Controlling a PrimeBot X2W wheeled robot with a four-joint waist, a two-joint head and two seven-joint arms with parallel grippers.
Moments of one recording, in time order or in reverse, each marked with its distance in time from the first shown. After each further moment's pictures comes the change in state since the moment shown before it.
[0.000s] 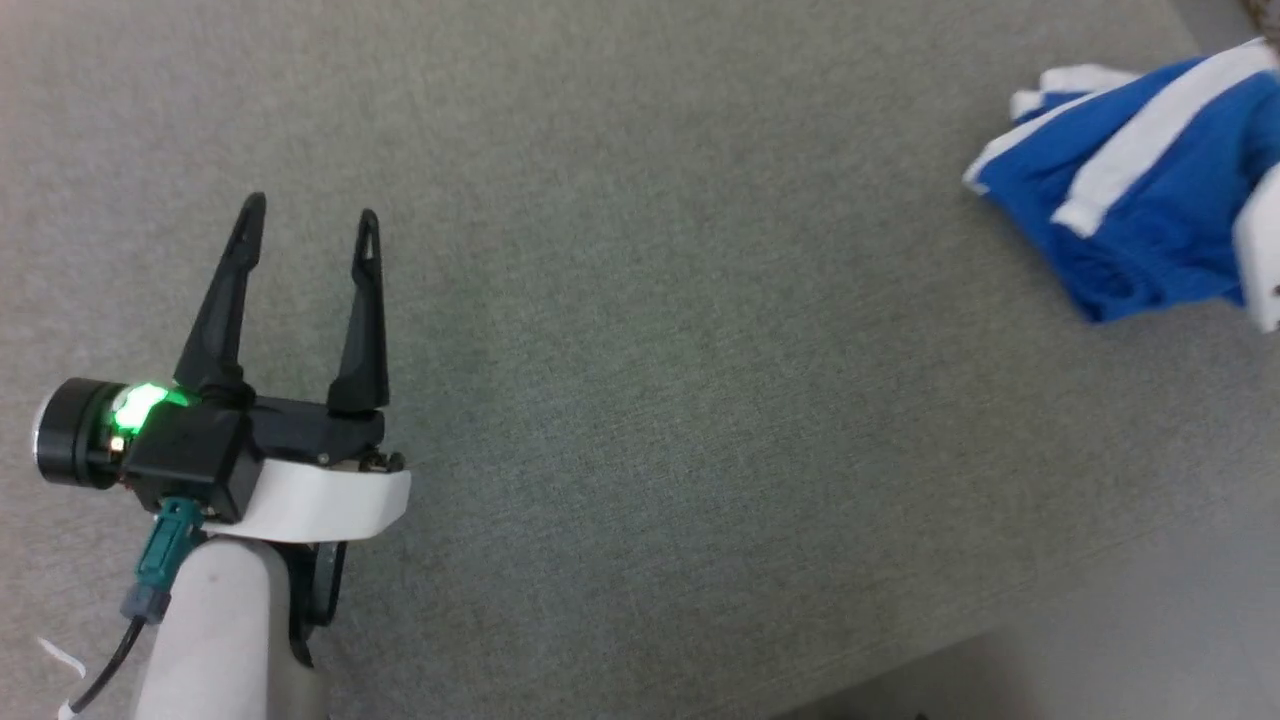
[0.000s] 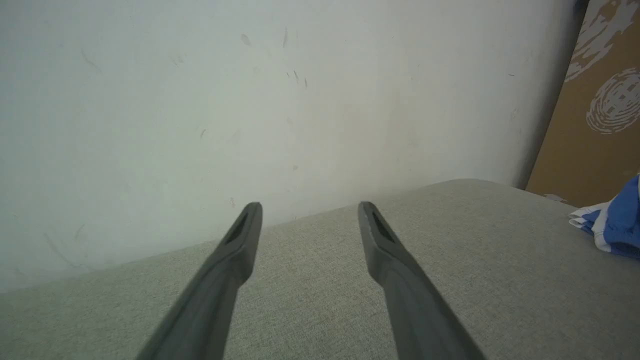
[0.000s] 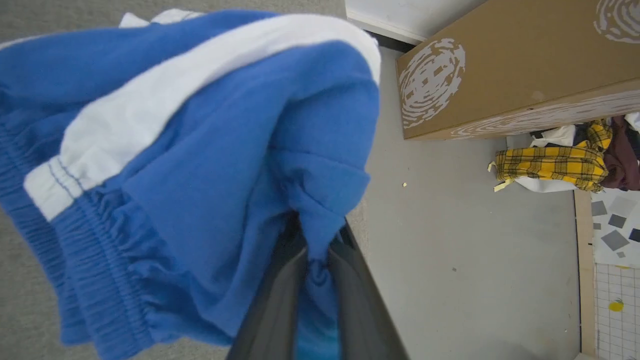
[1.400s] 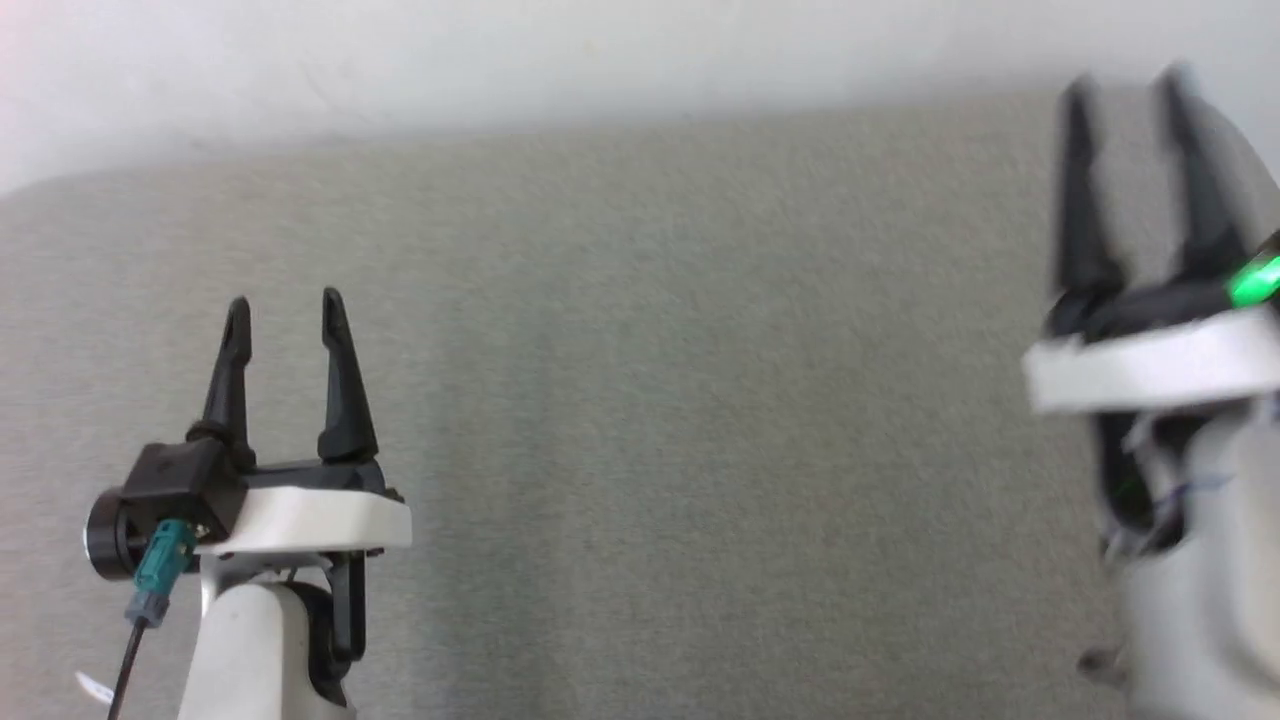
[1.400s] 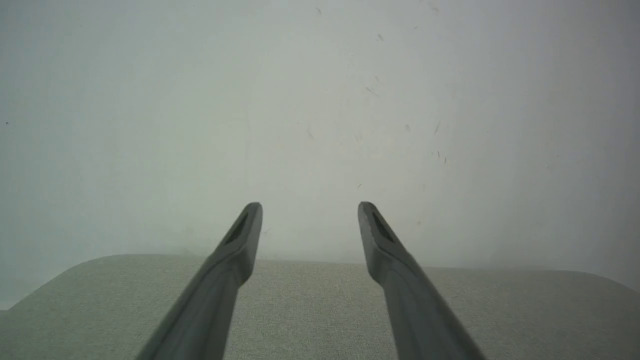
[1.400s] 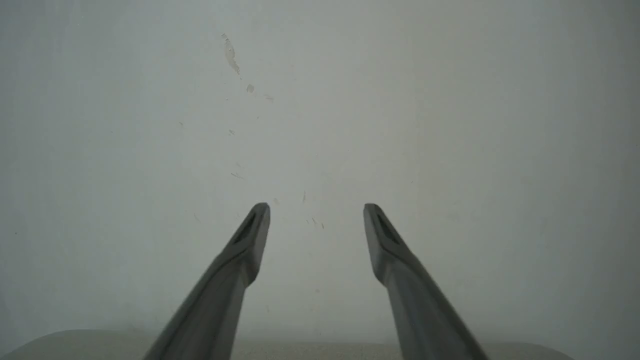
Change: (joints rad) left arm 0.050 -0.076 0.063 0.149 -0.149 0.091 0.000; right arm 0.384 0.438 -0.295 -0.622 0.019 -0.001 -0.688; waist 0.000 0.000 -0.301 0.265
